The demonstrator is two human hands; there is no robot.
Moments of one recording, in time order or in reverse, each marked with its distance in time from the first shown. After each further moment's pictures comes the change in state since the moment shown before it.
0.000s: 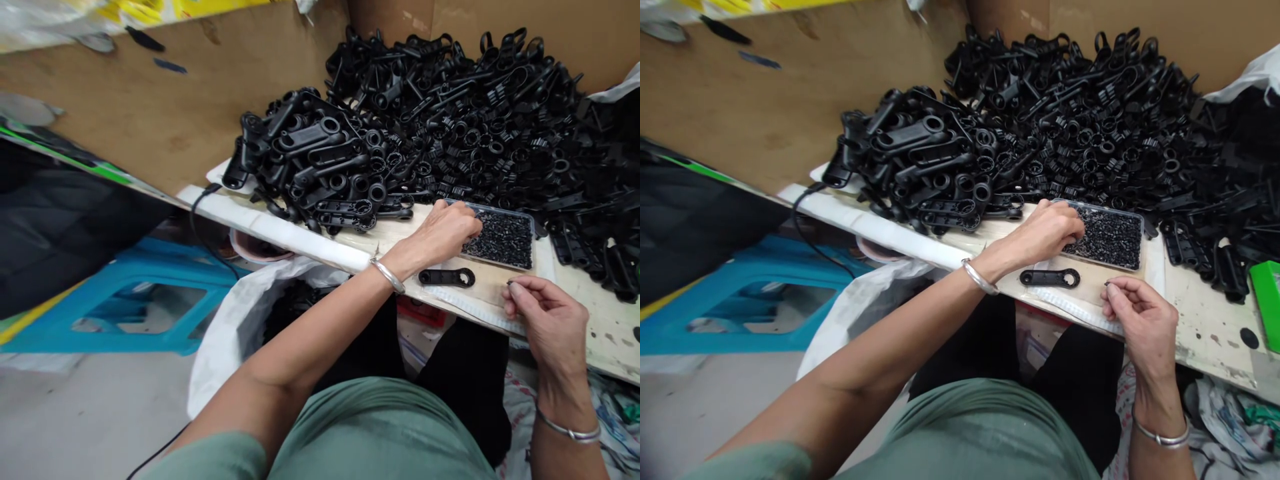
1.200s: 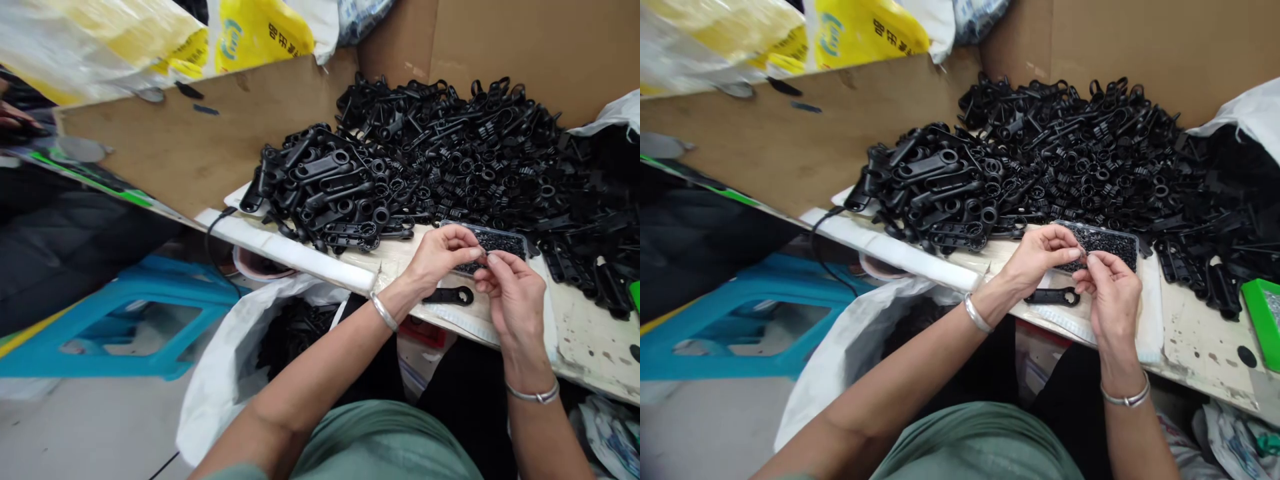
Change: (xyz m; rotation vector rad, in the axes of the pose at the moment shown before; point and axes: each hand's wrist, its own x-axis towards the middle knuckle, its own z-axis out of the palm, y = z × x) left_hand -0.014 0.017 0.015 -1.581 0.424 -0.309; right_hand 0.036 -0.038 0.069 0.425 0.085 0.128
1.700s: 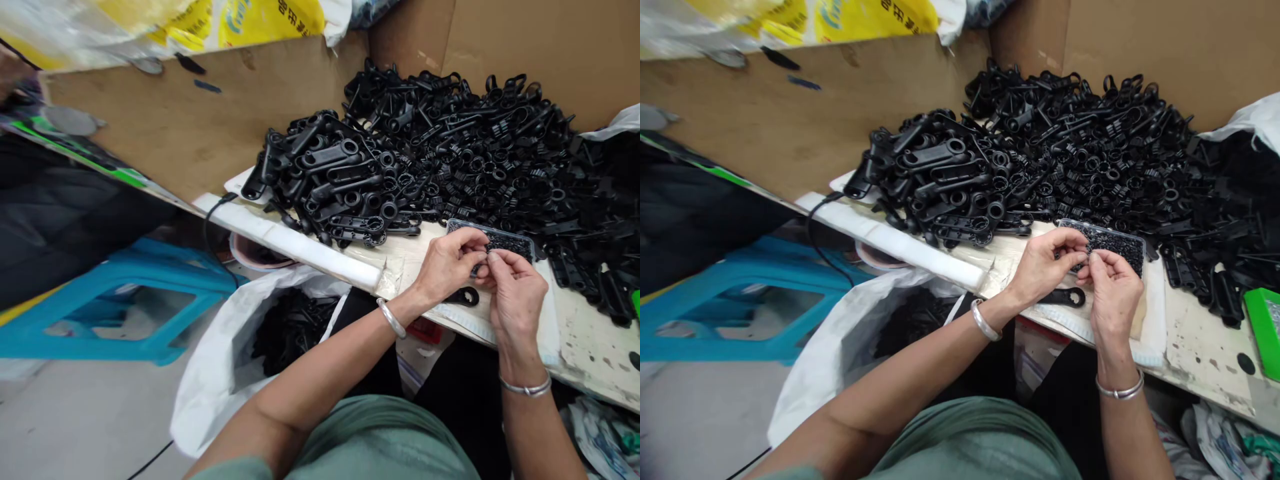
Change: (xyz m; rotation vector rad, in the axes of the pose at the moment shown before) left_hand -0.012 0.000 0.005 0.536 0.131 0.238; right_hand 0.005 0.011 0.007 -0.129 0.030 -0.129
